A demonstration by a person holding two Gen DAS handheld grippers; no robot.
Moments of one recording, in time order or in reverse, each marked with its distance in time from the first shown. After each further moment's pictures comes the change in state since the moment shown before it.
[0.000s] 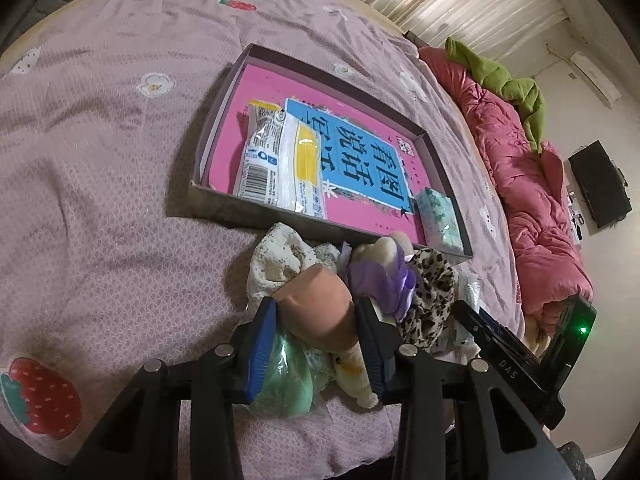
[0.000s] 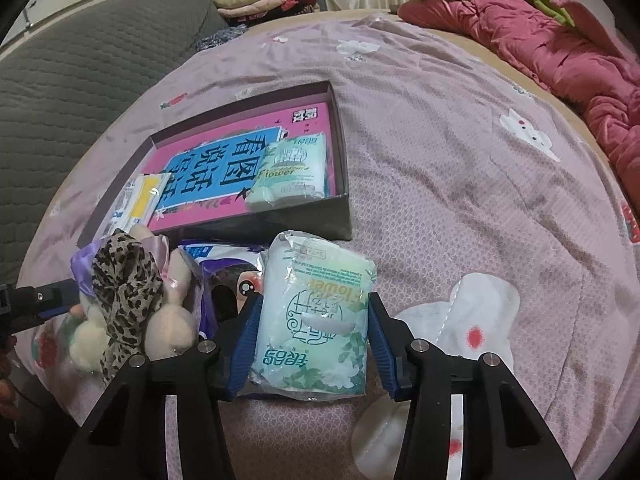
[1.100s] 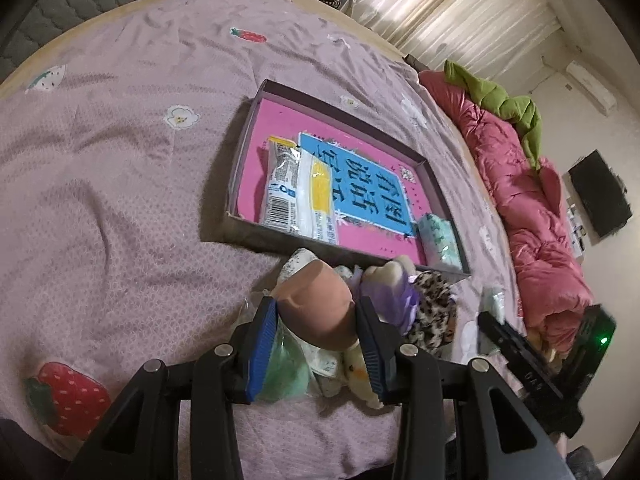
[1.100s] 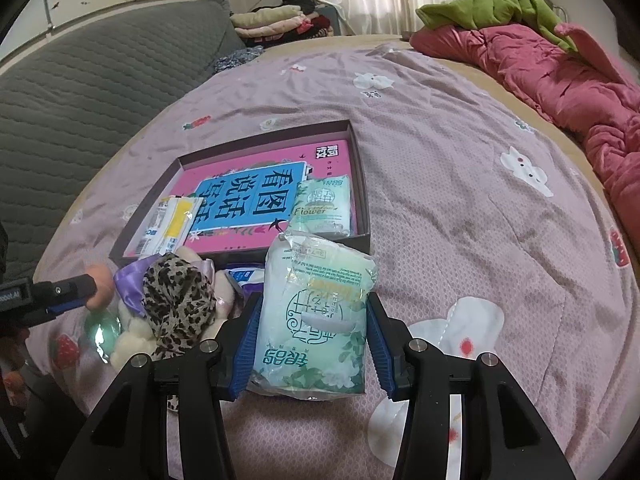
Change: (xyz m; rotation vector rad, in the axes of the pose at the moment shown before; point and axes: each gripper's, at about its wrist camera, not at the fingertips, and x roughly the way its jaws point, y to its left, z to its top) left arm -0.026 0.009 -0.002 0.012 -0.094 0.031; right arm -0.034 0.016 0.007 -0.030 -0.068 0.021
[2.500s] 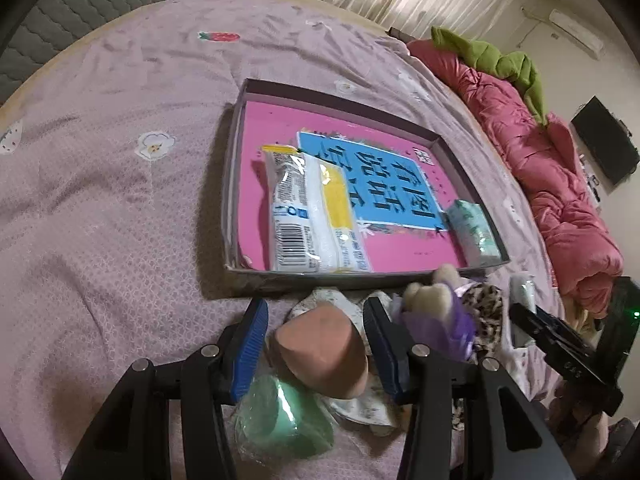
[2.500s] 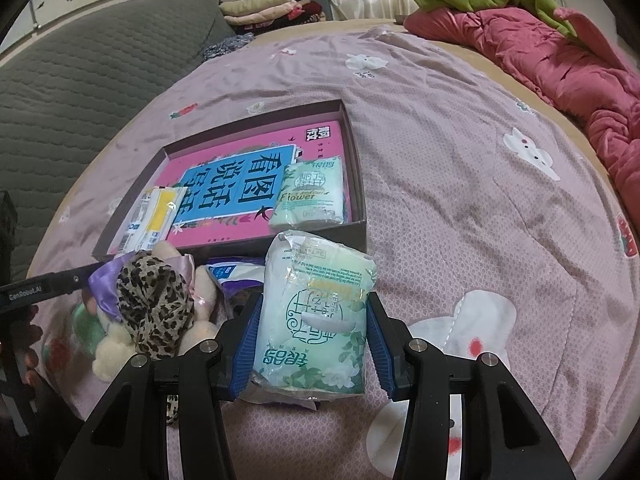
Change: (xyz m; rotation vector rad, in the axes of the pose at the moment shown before) left arm 0.036 0.002 0.026 0.162 0.050 0.053; right arm 0.023 -0.007 0.001 0.026 0.052 -0.015
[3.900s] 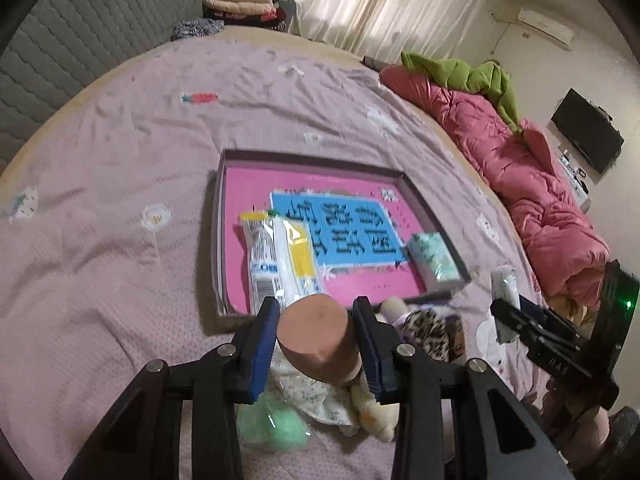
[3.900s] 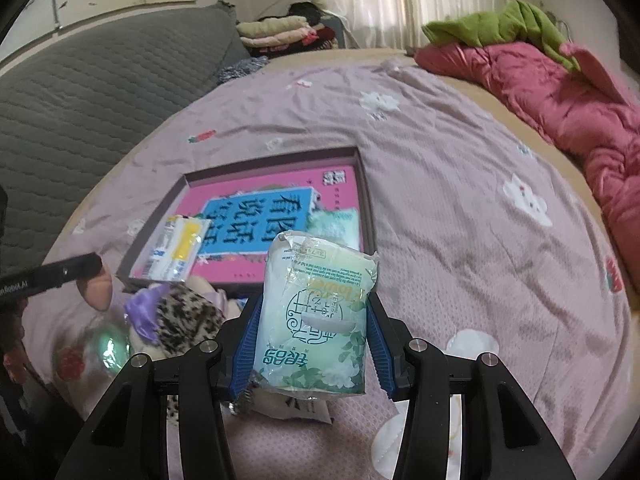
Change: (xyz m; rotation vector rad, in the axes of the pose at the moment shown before) left arm -0.058 -0.031 0.015 0.090 -0.133 0.005; right arm -0.038 0.024 0.021 -0.070 -0.106 0.006
